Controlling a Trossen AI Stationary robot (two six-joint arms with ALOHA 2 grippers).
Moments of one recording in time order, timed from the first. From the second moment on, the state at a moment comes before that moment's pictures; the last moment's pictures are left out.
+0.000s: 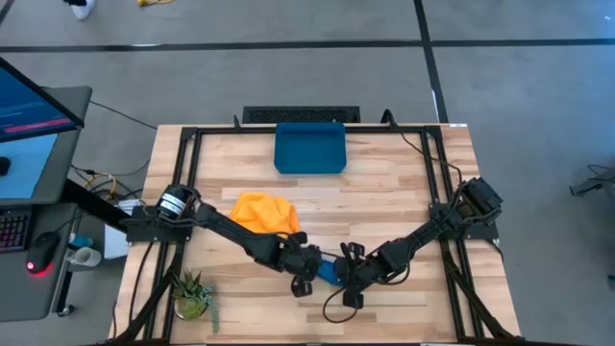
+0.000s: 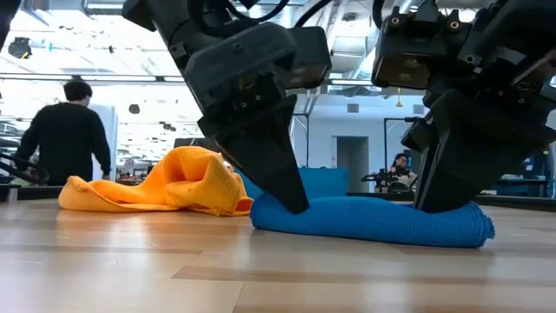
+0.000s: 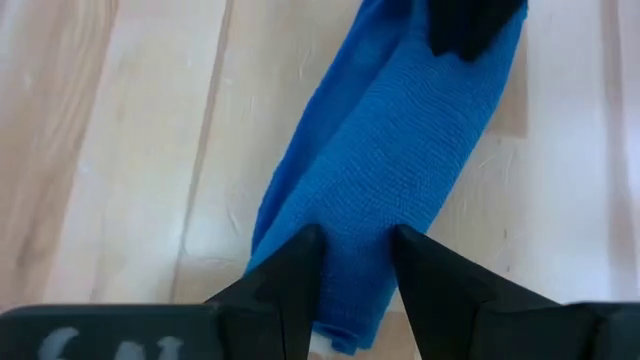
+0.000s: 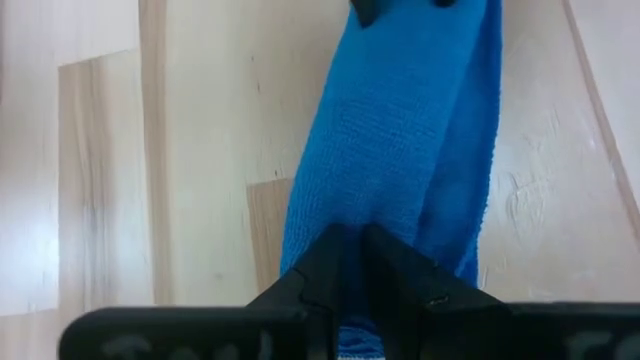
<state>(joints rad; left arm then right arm) -0.36 2.06 1.31 -0.33 -0.17 -0.47 0.57 1.87 0.99 -0.22 0.16 0.64</state>
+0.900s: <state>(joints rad) -0.35 2.06 1.30 -0.31 -0.08 -0.77 0.58 1.63 0.98 -0.44 0.19 0.55</state>
